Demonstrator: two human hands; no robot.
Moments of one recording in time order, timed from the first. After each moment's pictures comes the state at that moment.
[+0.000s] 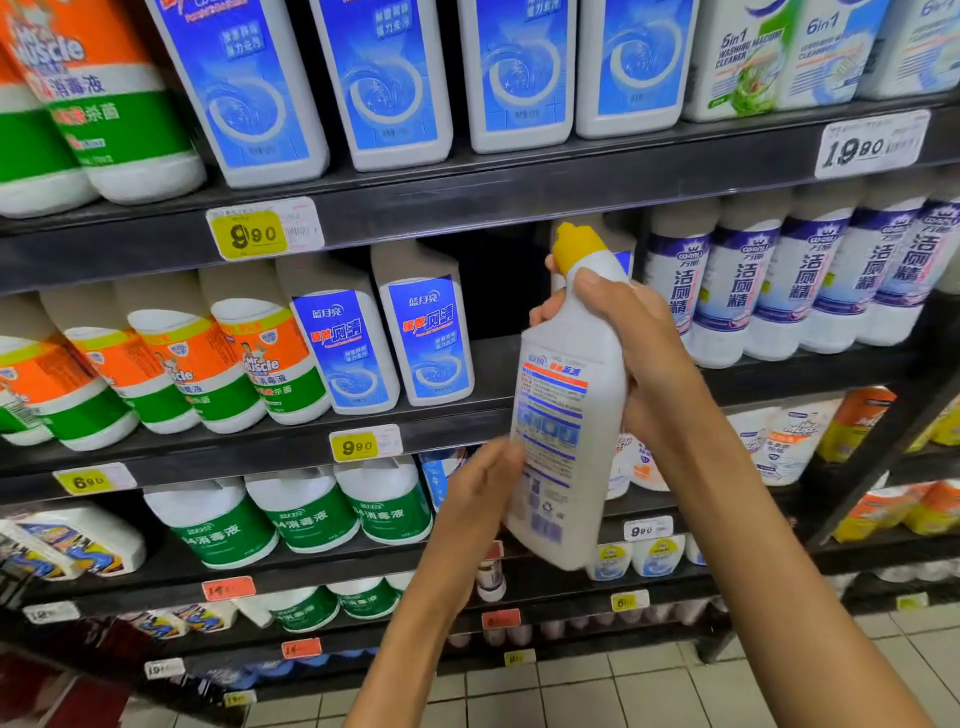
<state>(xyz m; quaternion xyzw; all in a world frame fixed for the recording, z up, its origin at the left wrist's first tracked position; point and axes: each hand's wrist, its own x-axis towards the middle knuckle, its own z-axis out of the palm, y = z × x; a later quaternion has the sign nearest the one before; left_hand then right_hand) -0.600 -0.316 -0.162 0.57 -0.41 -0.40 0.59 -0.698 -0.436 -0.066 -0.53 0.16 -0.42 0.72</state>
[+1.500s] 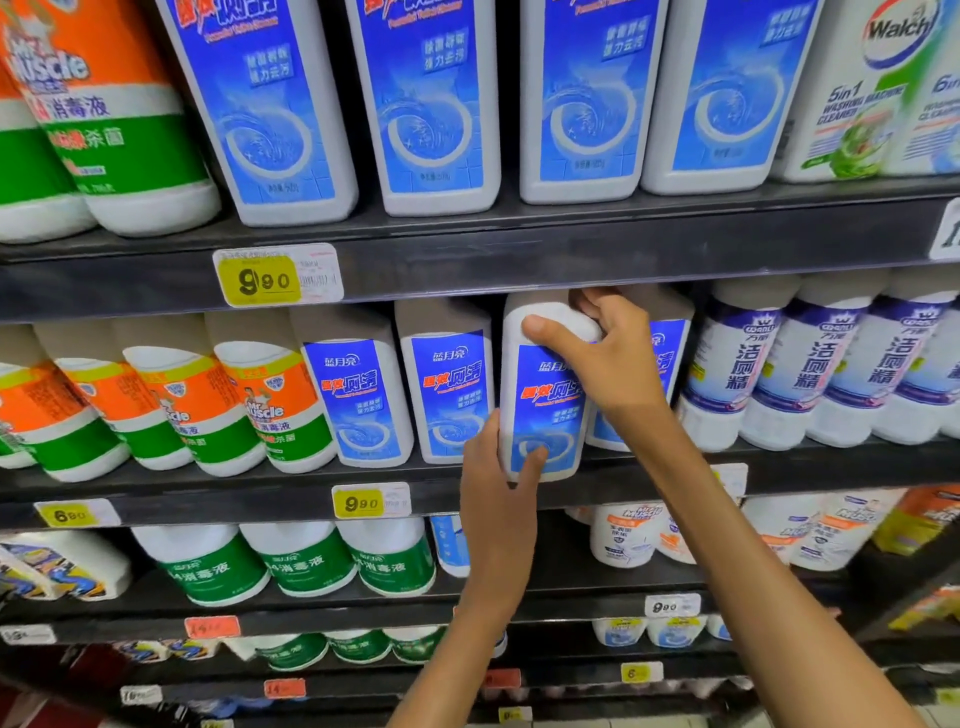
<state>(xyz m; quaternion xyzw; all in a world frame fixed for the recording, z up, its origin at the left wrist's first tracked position) -0.566 -0.412 -0.179 0.73 -0.32 -0.10 0.59 -0.616 -0.515 -0.079 -0.71 0.28 -0.48 0.43</state>
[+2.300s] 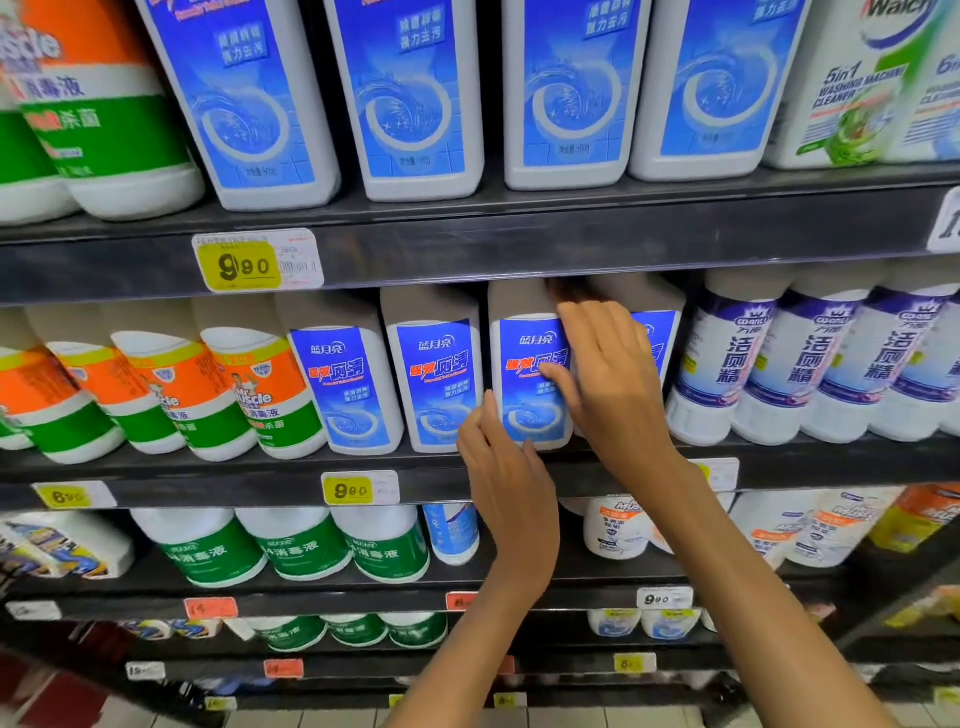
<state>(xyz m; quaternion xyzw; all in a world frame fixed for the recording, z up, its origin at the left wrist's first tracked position) -0.594 -0.439 -0.181 0.80 -0.30 0.08 0.52 -0.645 -0.505 -0.100 -0.87 0.23 -0.44 -0.03</state>
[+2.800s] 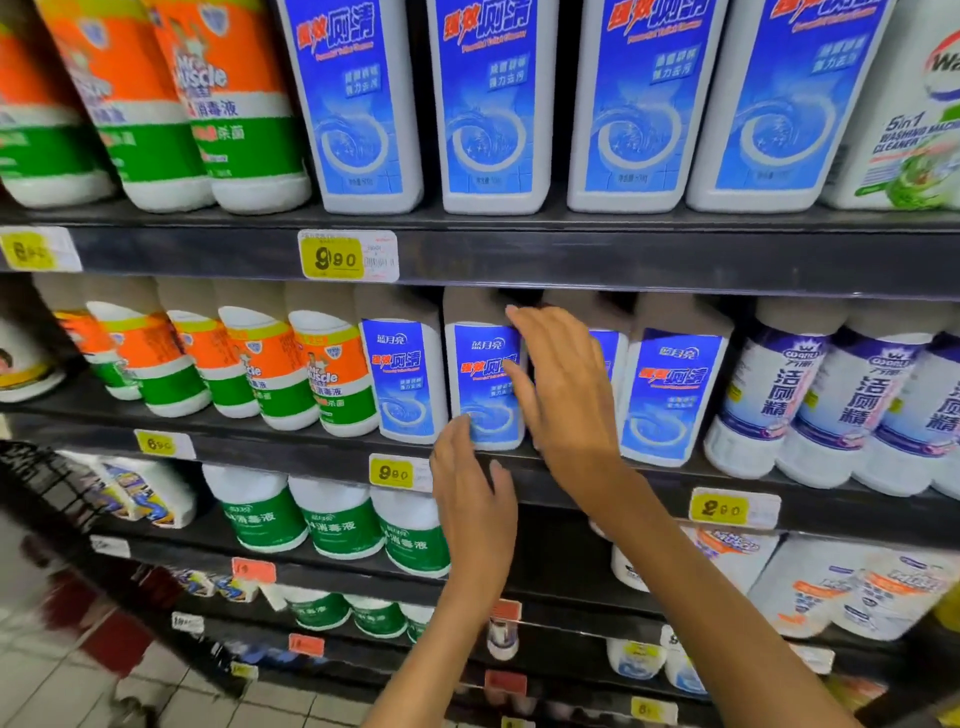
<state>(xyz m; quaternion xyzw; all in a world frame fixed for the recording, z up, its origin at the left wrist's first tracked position) -0.568 -0.380 -0.175 0.79 -0.27 0.05 0.54 -0.603 -0.460 -0.093 -0.85 0.16 -0.50 0.05</state>
